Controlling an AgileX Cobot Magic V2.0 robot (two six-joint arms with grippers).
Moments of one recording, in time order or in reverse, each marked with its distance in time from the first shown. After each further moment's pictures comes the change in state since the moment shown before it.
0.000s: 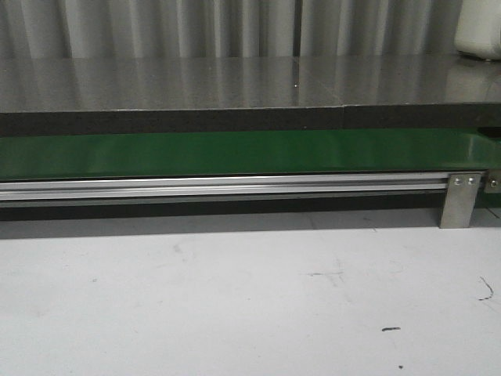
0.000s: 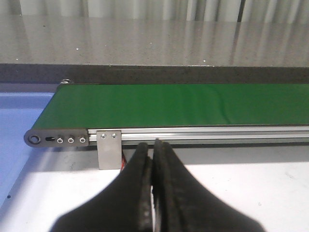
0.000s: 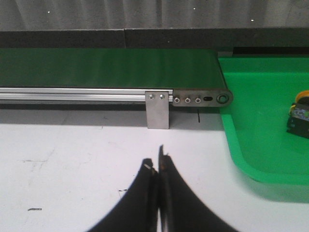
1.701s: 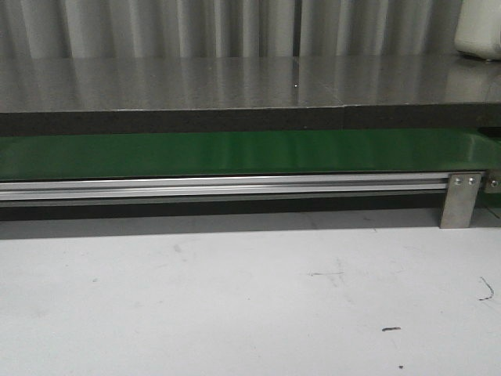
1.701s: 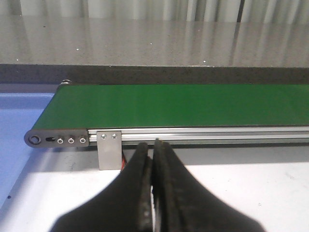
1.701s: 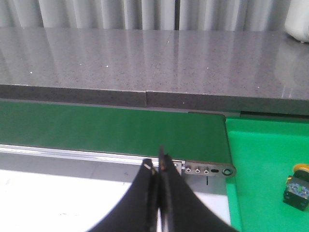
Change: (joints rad) left arm 0.000 0.000 0.000 0.000 0.000 0.000; right arm 0.132 0.147 -0.409 -0.218 0.195 0.197
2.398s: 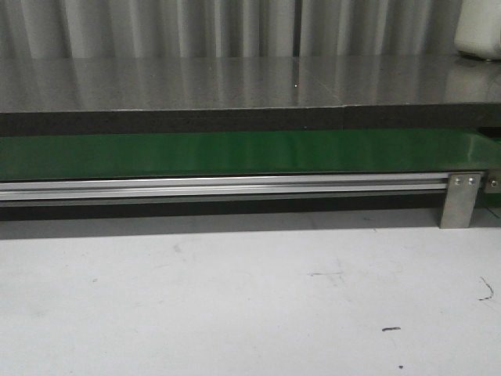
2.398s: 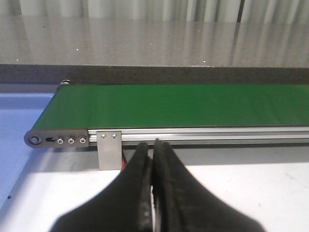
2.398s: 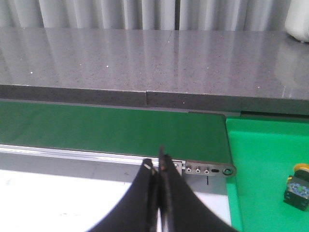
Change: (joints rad) left arm 0.000 0.000 0.000 -0.001 -0.002 0.000; right arm 0.000 0.000 0.000 0.000 0.000 0.000
